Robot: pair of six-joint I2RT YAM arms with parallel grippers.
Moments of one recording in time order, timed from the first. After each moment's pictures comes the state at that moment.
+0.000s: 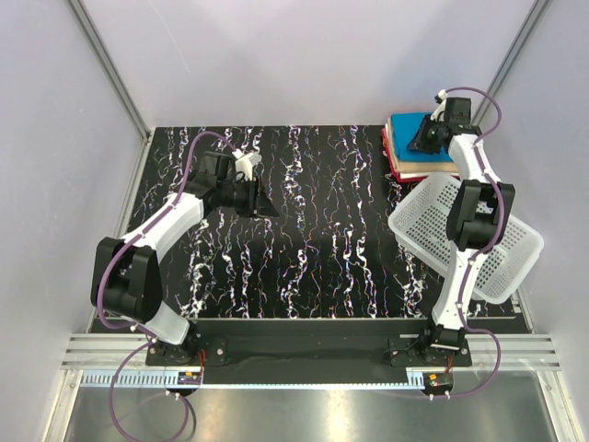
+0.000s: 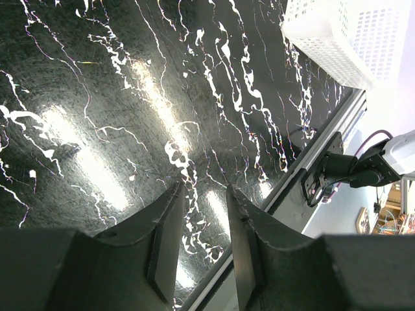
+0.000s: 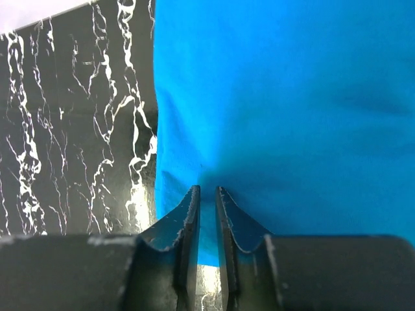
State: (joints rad) left arm -0.28 1.55 1.12 -0.40 0.75 -0.31; right arm -0.13 2.21 1.97 -0.50 -0.31 0.22
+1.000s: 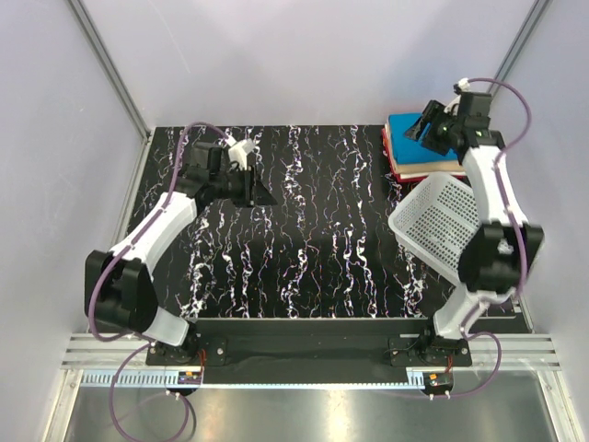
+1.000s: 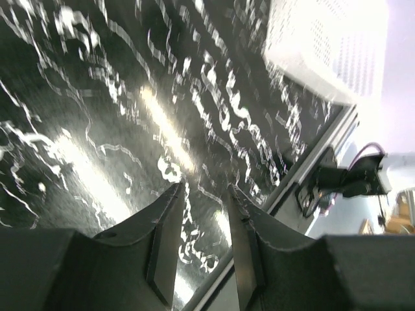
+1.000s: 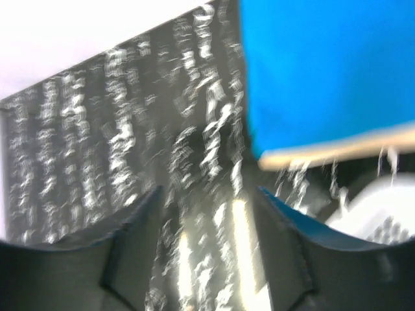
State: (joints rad) left arm -0.27 1.49 1.16 -0.41 0.74 -0.33; right arm -0.10 1.83 1.73 -0.51 -0.31 0.38
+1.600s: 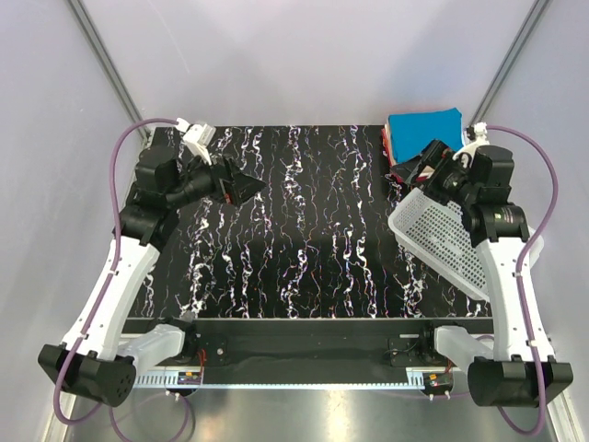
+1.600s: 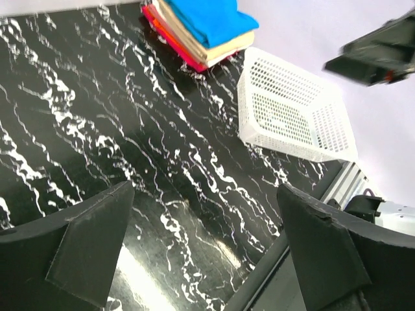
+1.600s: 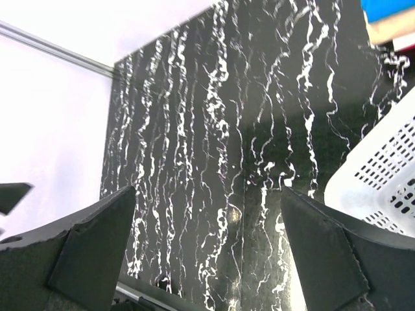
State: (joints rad) left arm -0.25 1.06 1.19 -0.36 0.61 -0.34; right arm -0.02 1.06 1.21 -0.55 -0.40 0.60
